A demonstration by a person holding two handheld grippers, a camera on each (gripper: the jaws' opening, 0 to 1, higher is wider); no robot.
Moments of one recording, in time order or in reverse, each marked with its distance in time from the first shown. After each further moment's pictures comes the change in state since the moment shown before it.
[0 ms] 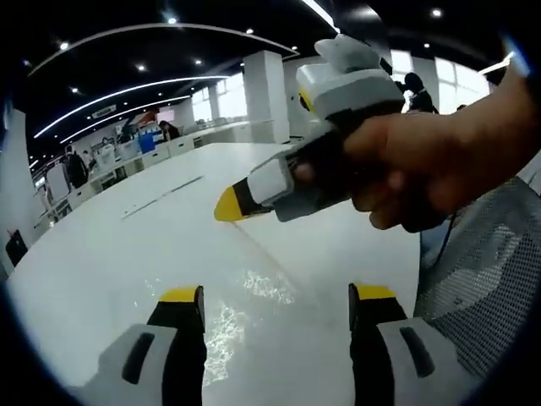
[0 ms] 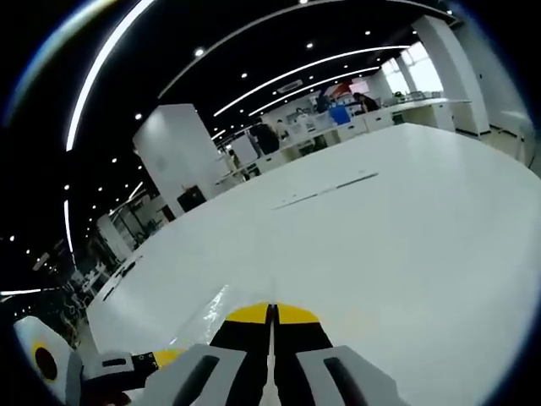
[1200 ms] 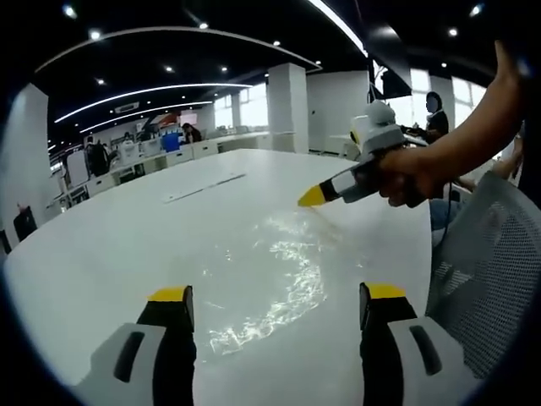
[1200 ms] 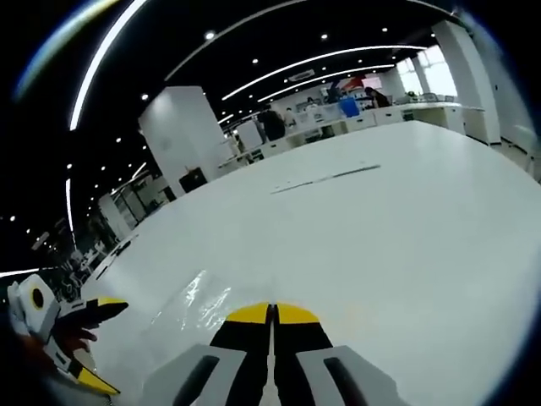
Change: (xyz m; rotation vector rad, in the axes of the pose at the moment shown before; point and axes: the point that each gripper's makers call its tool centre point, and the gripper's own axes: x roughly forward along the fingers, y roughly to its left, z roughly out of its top) left arm -0.069 0.079 -0.031 -0.115 -0.066 0.053; right arm 0.015 -0.031 -0.010 -0.064 0.073 0.011
